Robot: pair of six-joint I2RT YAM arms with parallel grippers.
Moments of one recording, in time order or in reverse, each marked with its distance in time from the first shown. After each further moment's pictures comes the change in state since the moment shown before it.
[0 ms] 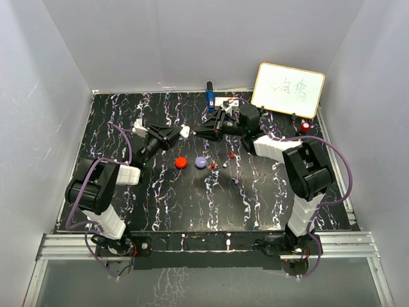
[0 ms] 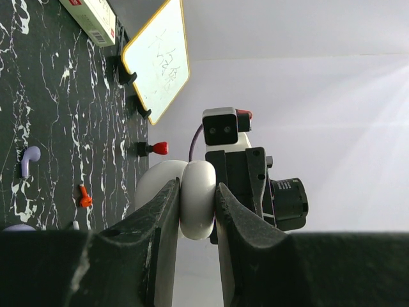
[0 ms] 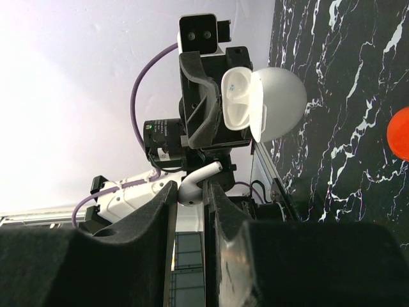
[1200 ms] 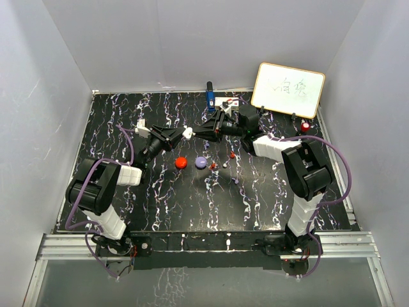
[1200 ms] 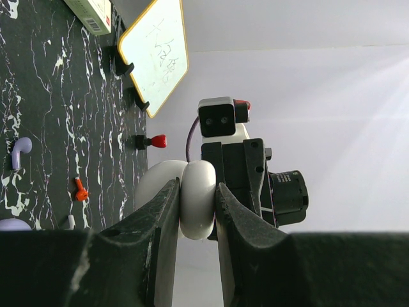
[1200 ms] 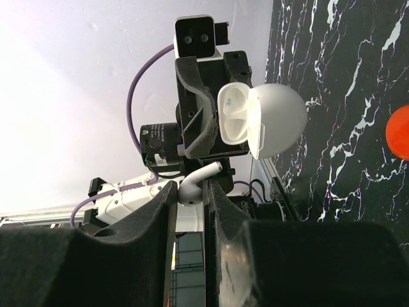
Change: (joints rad) left arm -0.034 -0.002 0.000 -0.001 -0.006 -0.003; right arm 0.006 0.010 0.001 0.001 0.000 0.000
